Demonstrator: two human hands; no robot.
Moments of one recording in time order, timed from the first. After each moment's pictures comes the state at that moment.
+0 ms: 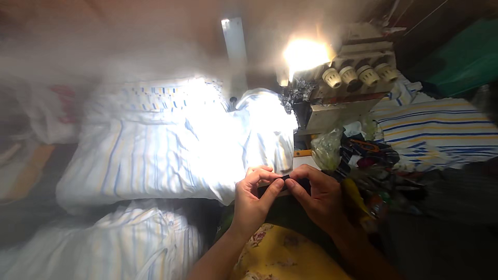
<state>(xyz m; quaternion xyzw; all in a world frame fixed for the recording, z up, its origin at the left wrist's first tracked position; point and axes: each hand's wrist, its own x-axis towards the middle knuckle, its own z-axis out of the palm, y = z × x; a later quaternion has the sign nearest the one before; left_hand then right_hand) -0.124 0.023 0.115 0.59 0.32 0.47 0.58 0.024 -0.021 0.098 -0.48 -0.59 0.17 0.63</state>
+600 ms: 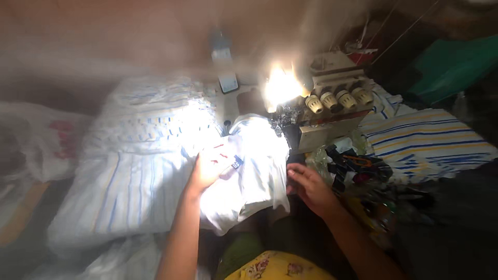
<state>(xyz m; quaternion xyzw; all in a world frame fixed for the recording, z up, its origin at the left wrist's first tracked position) -0.161 0.171 0.137 0.76 0.41 0.29 0.42 0.062 0.018 0.095 -0.53 -0.28 0.53 0.60</state>
